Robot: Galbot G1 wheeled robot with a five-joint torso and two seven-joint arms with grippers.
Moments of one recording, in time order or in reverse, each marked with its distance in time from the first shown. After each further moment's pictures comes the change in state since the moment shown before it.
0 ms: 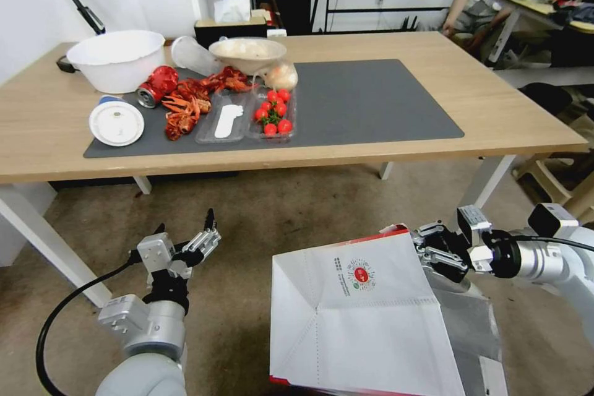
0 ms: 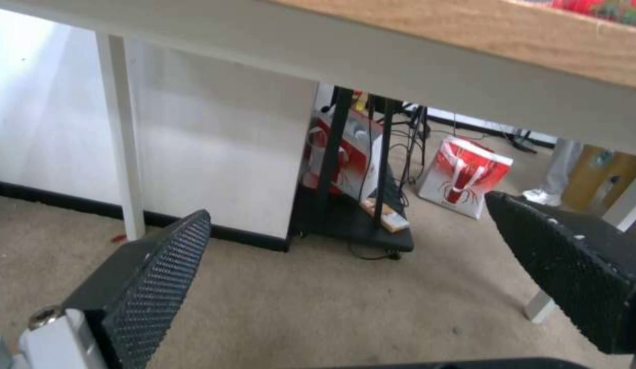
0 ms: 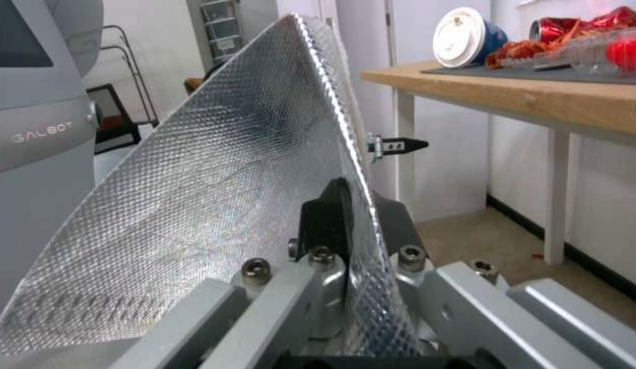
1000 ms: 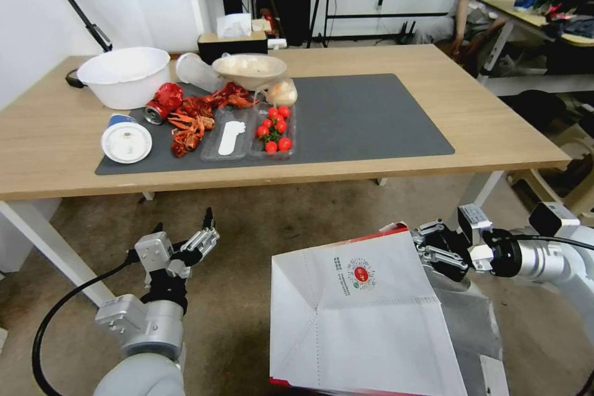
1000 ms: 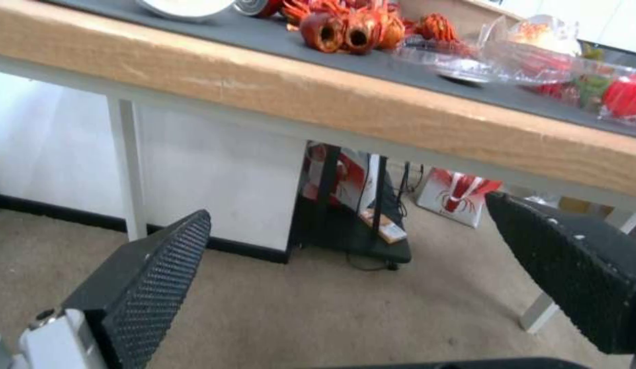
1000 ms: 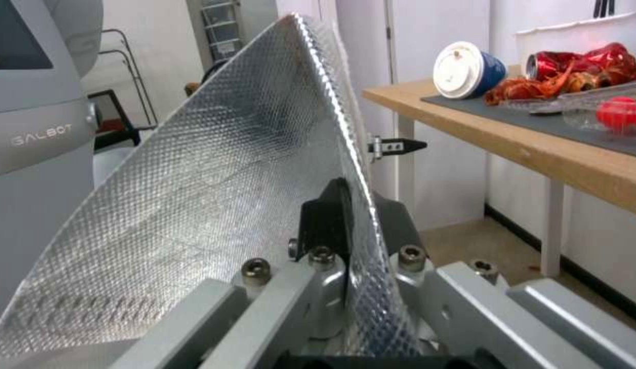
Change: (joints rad) left arm 0.001 0.001 -0.005 -0.005 -0.001 0.005 -0.002; right arm 0.001 -0.001 0.003 0.006 0.001 0.000 0.004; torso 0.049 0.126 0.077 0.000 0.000
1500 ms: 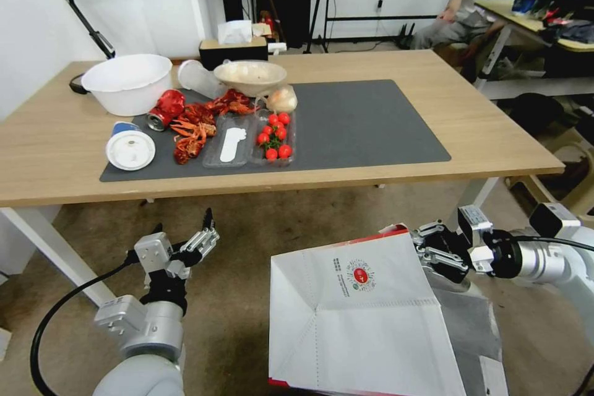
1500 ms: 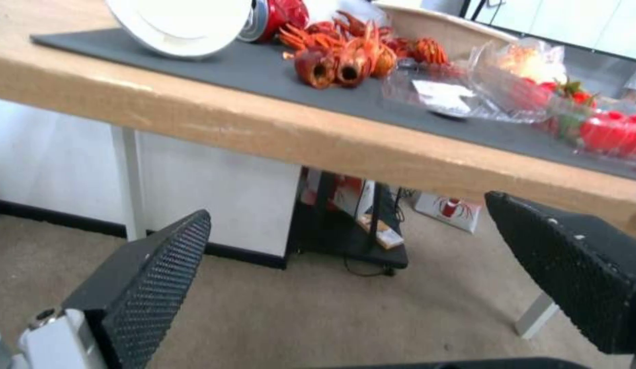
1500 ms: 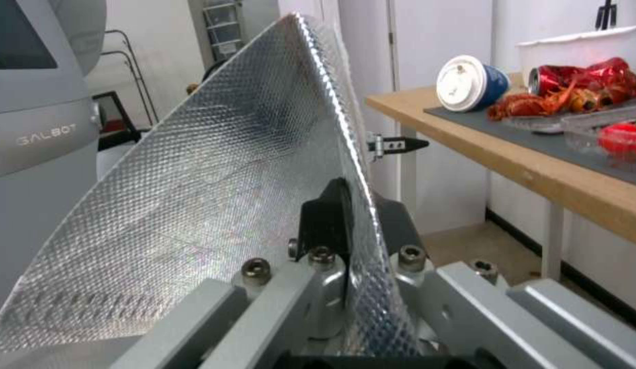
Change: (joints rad) left arm 0.007 -0.002 0.000 -0.010 0.001 -0.001 0.000; right arm -0.007 -0.002 0.007 0.010 -0.001 0.000 0.000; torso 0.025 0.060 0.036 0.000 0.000
